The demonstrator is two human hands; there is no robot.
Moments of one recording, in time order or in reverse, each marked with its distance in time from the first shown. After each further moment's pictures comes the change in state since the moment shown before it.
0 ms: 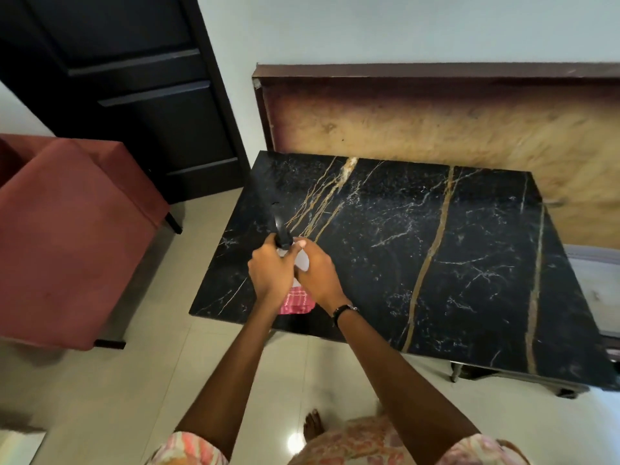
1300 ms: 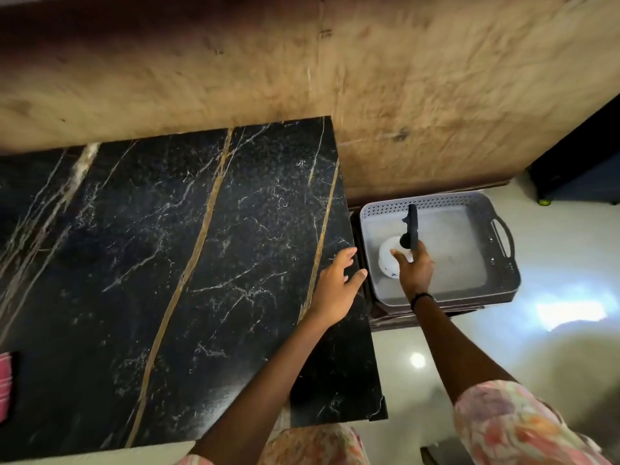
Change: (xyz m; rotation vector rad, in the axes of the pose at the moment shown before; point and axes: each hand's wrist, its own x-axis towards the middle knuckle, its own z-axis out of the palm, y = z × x) left_hand -0.181 0.213 0.536 -0.144 -0.929 0.089; right_hand -0.057 0.478 -0.530 -0.011 0.702 0.572
